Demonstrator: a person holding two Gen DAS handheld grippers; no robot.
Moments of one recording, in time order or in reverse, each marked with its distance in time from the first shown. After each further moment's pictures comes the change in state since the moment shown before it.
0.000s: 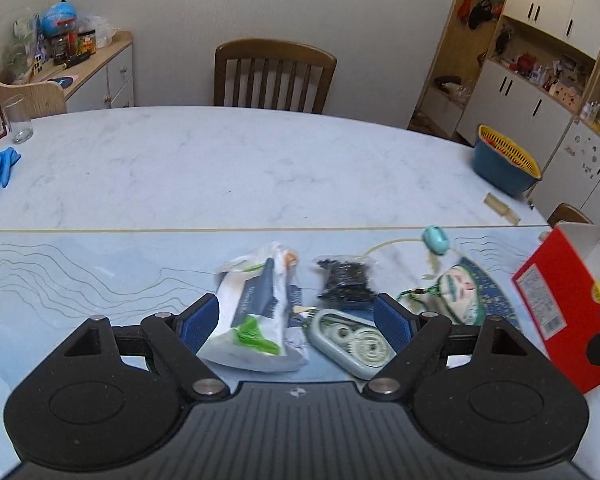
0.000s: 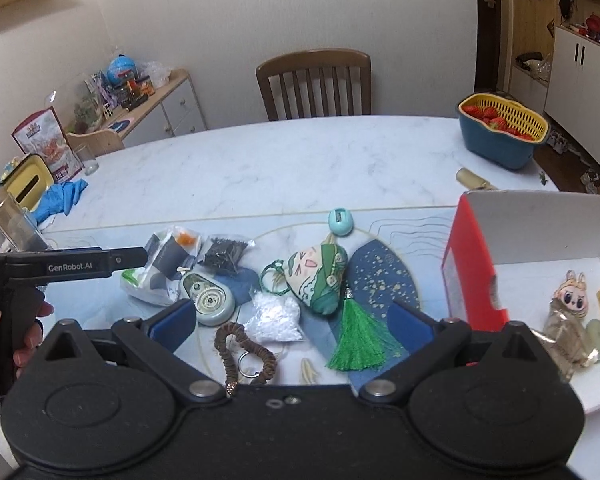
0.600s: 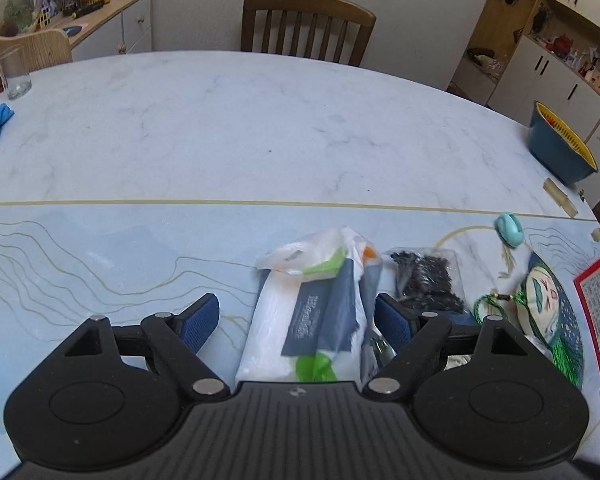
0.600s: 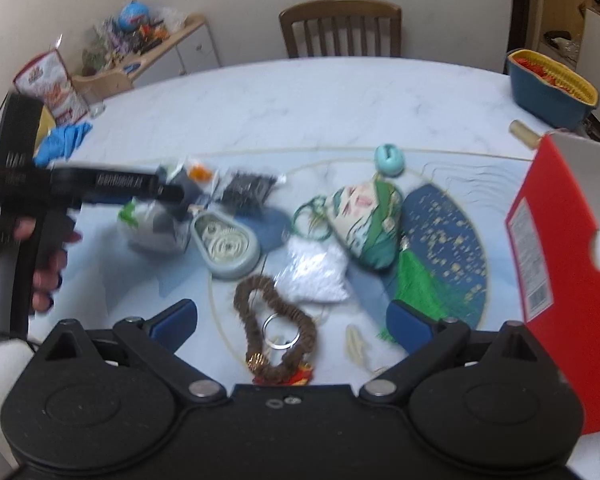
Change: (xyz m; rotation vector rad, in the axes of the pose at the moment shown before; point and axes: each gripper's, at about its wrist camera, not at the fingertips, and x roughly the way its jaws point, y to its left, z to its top) left arm 0.074 0.039 0.011 -0.063 0.131 0.045; right arm 0.062 0.033 -0.029 -0.080 0.144 0.026
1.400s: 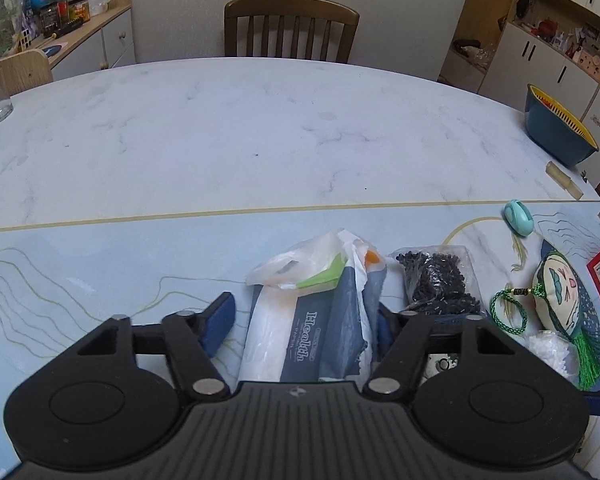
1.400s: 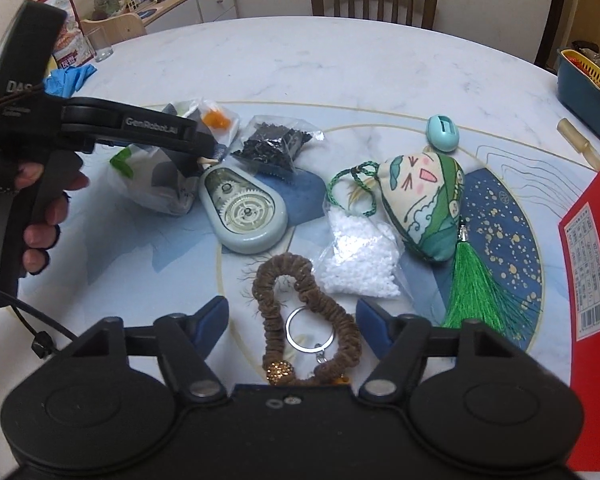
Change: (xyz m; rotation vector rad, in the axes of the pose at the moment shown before) left arm 0.014 -0.006 -0.001 0.080 -0.027 -0.001; right arm 0.047 0.021 0.004 -0.073 0.091 -0.013
